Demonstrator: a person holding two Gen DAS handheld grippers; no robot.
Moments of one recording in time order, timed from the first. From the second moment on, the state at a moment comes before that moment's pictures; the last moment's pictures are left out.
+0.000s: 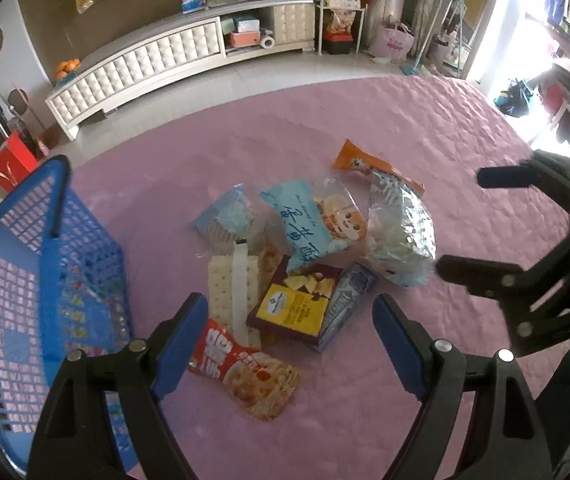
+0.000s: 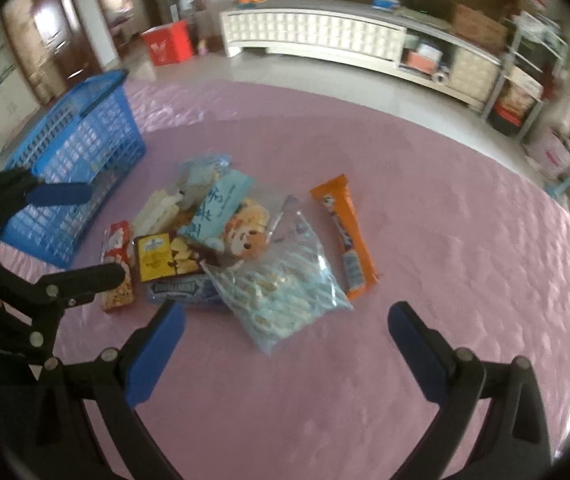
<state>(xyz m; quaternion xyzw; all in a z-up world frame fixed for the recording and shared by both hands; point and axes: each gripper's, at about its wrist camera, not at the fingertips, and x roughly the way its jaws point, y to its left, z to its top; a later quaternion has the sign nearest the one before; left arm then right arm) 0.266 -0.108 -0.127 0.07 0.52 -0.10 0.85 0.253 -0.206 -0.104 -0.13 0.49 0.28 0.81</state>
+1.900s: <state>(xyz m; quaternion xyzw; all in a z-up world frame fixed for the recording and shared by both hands) 0.389 -0.172 -0.194 0.04 0.58 -0.06 0.81 0.300 -0.270 -0.129 -0.01 0.52 0.13 0.84</state>
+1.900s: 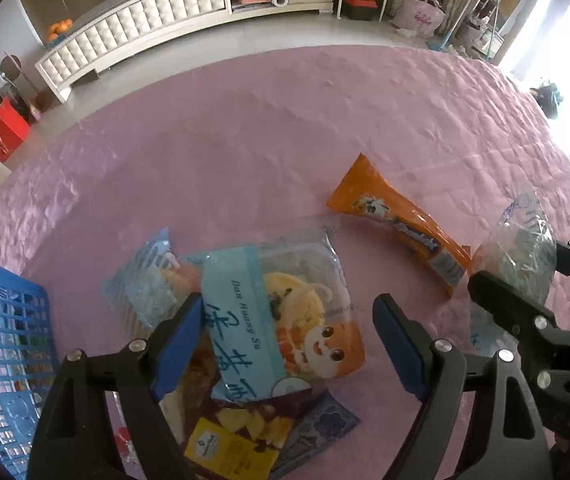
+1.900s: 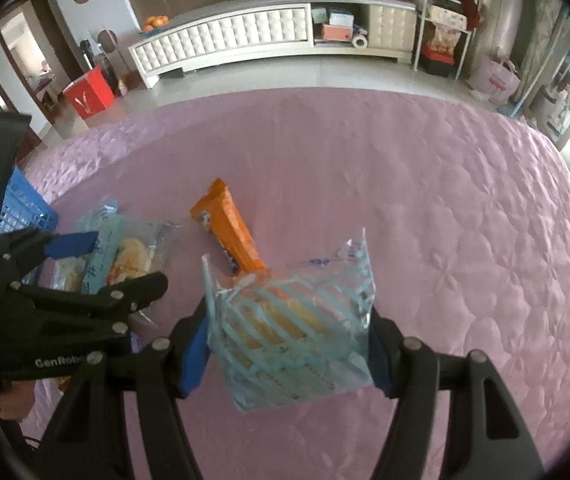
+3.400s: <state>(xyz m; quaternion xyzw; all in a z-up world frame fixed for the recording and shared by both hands) 0.176 0.078 -0.018 -0.01 0.41 -0.03 0.91 0.185 -0.036 0.006 -0.10 0.43 0.26 0.86</state>
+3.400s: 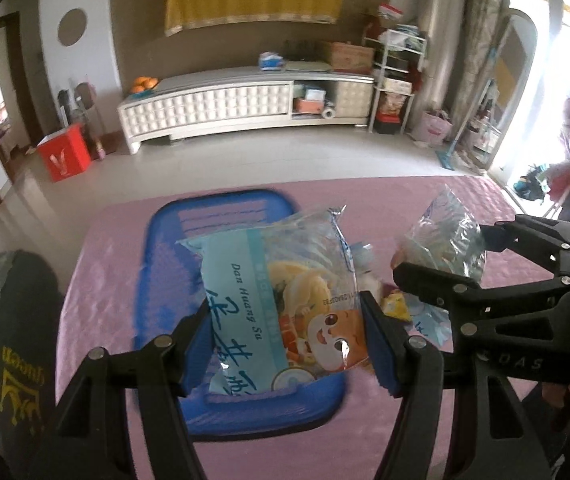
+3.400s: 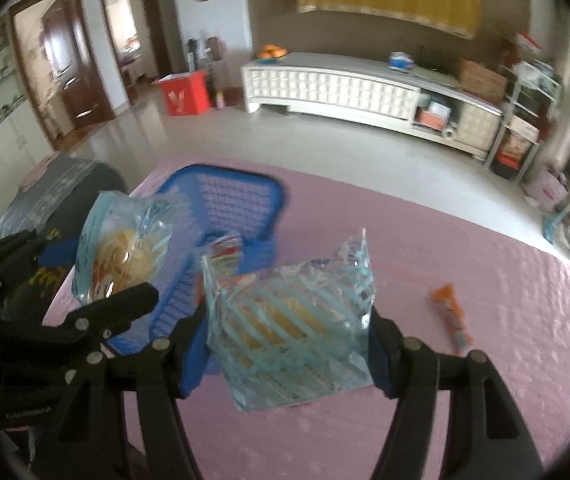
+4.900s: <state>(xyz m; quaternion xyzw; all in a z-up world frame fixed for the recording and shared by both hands) 0.168 0.137 -0.067 -0.03 0.46 -0.04 0.89 0.184 0.008 -0.025 -0.13 0.46 0.24 0.85</state>
